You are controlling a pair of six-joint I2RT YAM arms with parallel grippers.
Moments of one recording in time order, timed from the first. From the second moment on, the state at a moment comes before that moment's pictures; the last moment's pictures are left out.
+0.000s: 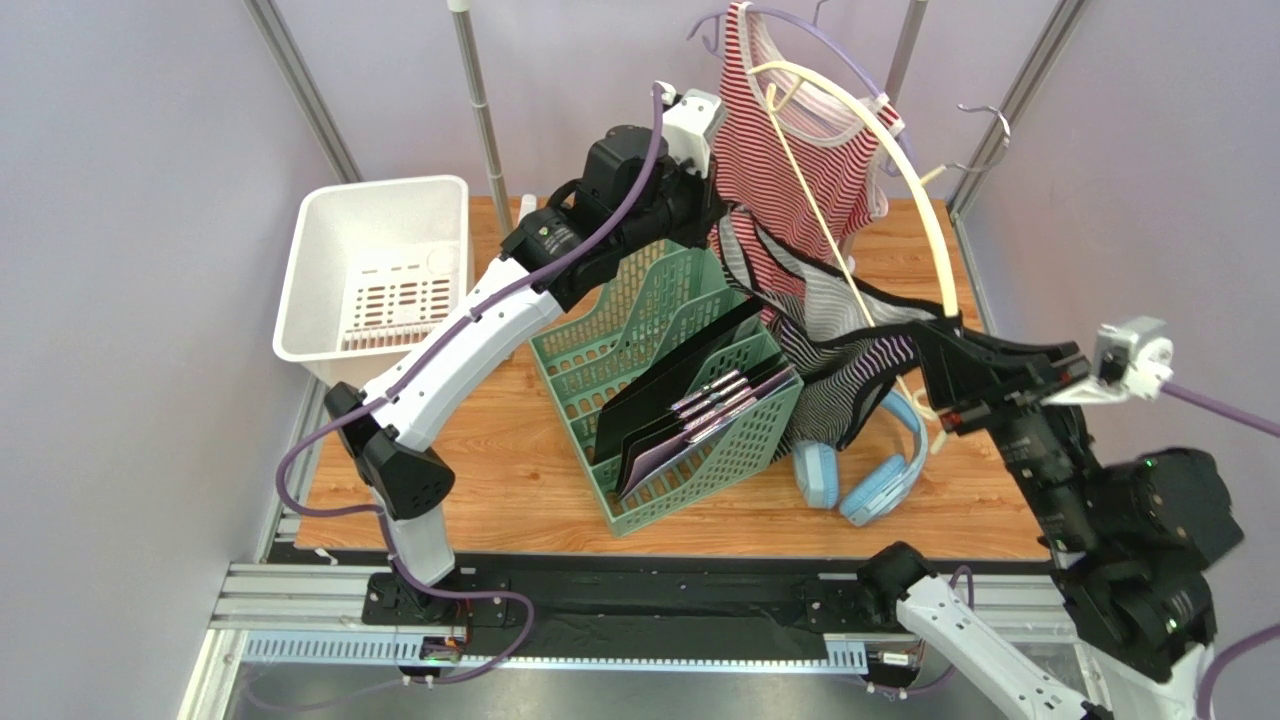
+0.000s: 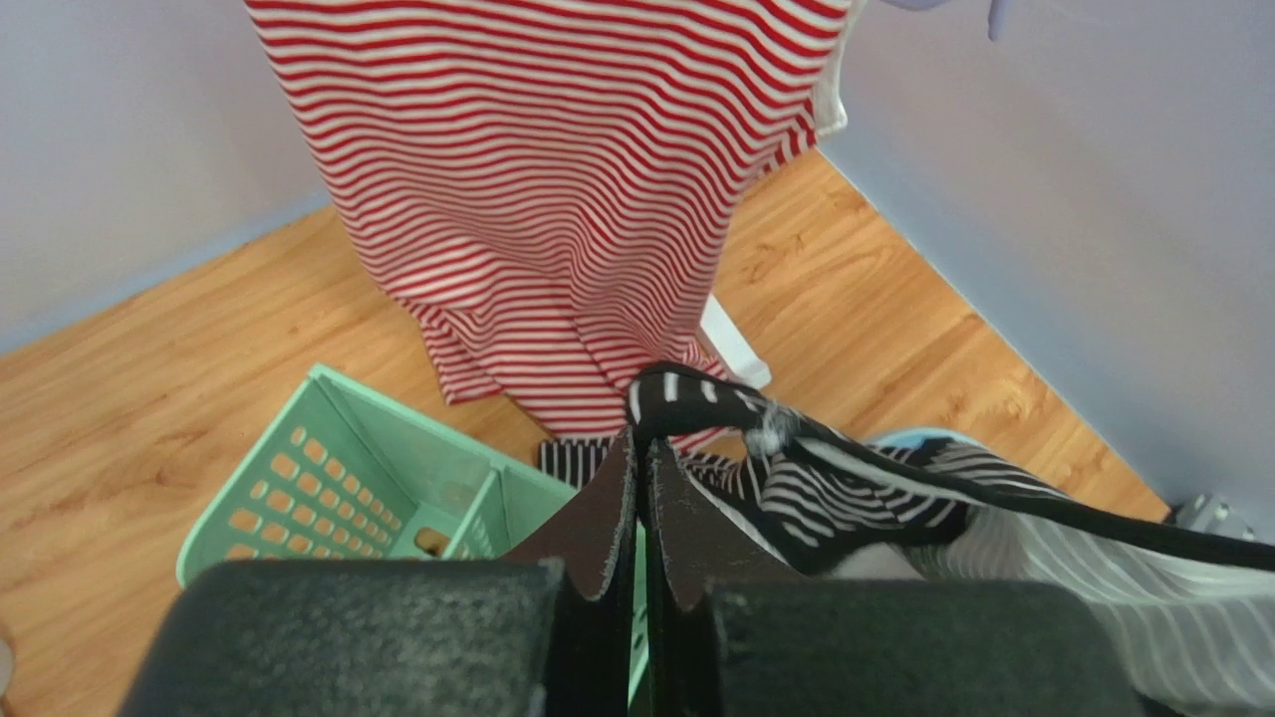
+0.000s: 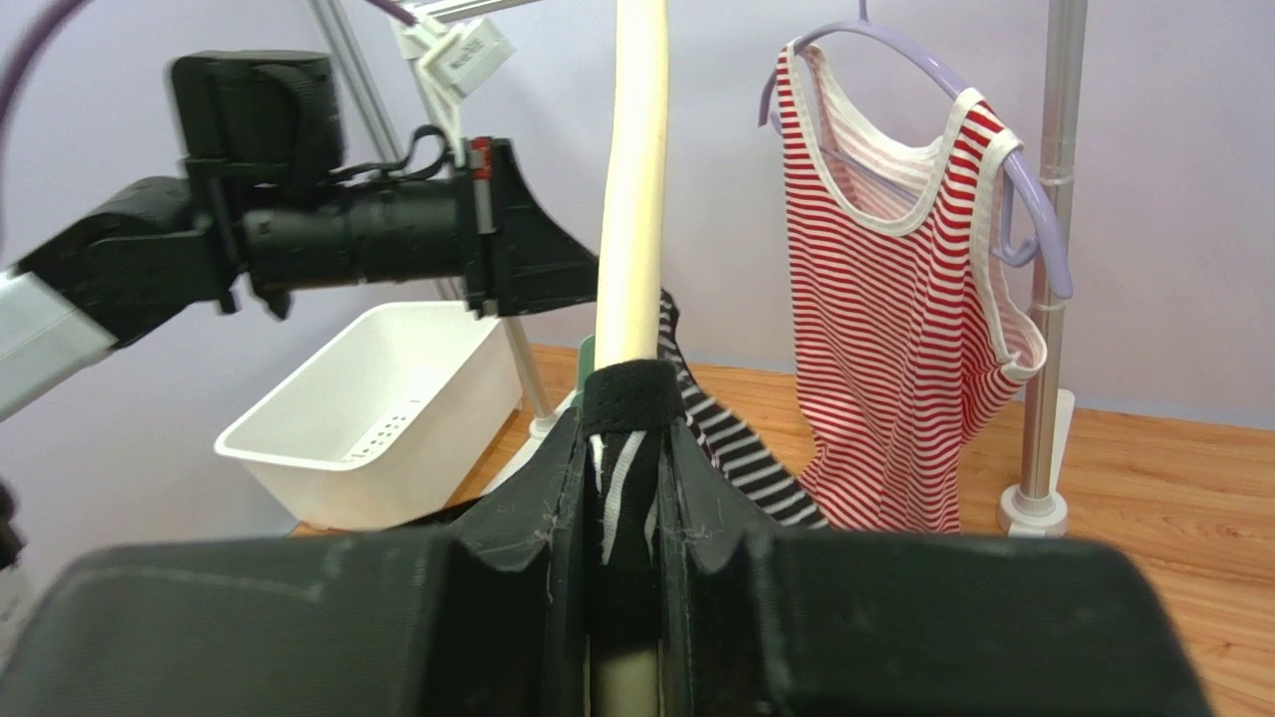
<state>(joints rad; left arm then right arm) -0.80 1.80 2.10 -0.54 -0.05 -0.20 0.55 0.46 1.26 -0.50 0.11 0.21</state>
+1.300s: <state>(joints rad) -0.92 1.76 2.10 -0.31 0.29 -0.57 0.55 0.69 1.21 -0.41 0.09 0.16</state>
